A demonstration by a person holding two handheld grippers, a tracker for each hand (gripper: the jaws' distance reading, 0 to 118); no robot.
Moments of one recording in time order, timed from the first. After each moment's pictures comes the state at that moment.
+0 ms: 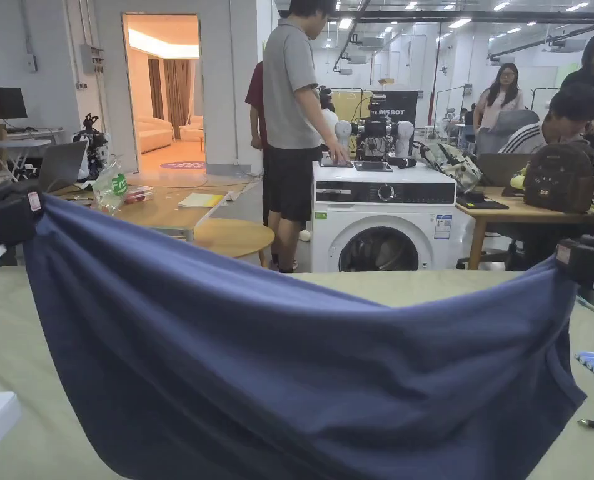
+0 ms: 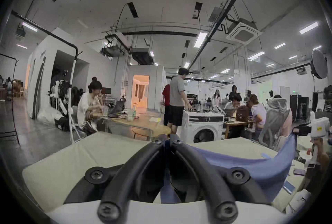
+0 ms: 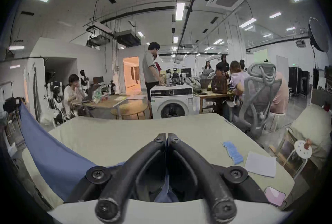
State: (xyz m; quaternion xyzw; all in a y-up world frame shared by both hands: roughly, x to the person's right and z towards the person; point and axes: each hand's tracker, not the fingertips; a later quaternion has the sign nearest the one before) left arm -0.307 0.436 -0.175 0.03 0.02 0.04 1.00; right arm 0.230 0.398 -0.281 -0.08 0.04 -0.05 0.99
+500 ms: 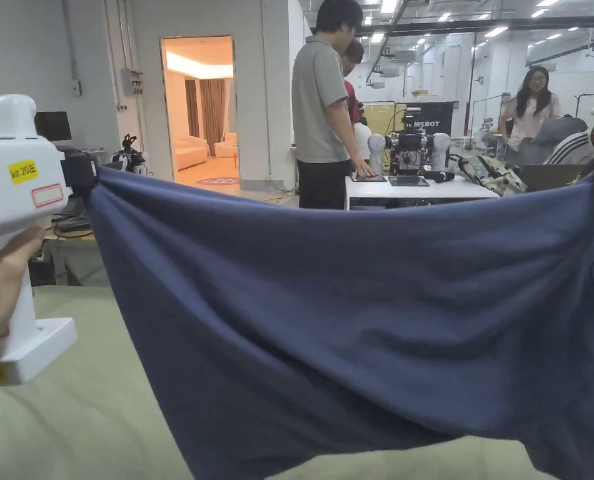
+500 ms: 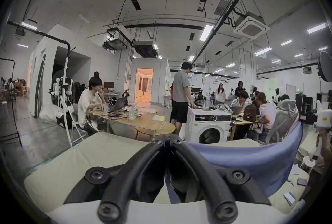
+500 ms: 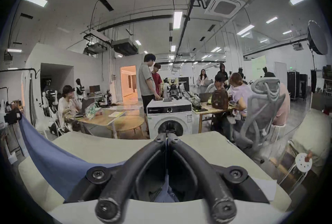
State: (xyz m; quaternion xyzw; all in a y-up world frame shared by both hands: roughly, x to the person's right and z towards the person) left arm -0.320 0.492 -0.291 -0.01 0.04 0.04 1.00; right arm 0.222 0.487 -0.385 -0.04 0.02 -0.04 1.00
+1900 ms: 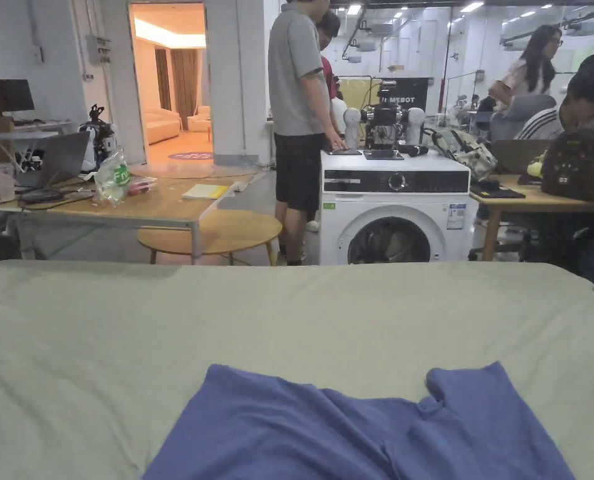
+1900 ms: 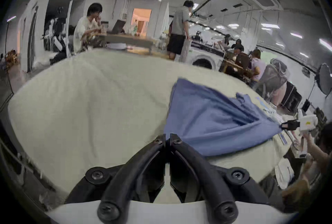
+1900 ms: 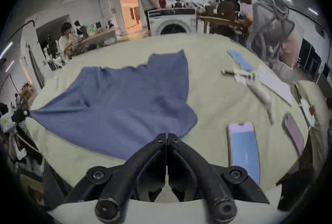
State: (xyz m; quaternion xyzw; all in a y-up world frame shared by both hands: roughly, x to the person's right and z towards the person) left arm -0.328 0.188 -0.091 -0.28 -0.02 0.12 0.95; right arm 0.280 0.162 -0.214 -0.38 0.06 -0.03 0.92
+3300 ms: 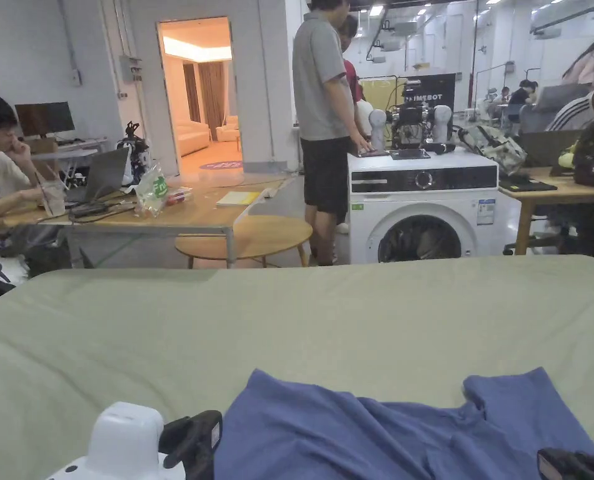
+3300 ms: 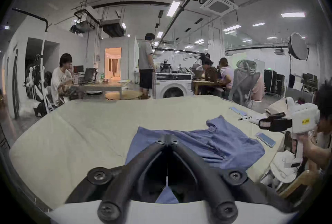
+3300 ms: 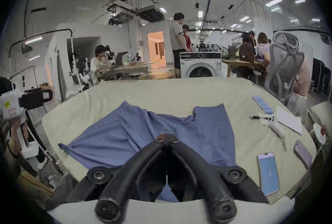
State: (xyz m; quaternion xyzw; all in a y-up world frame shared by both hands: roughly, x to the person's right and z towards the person) left arm -0.208 0.268 -0.095 -0.11 -0.11 0.01 0.99; right arm 0.183 0.216 -0.170 -0.20 0.16 -0.03 0.97
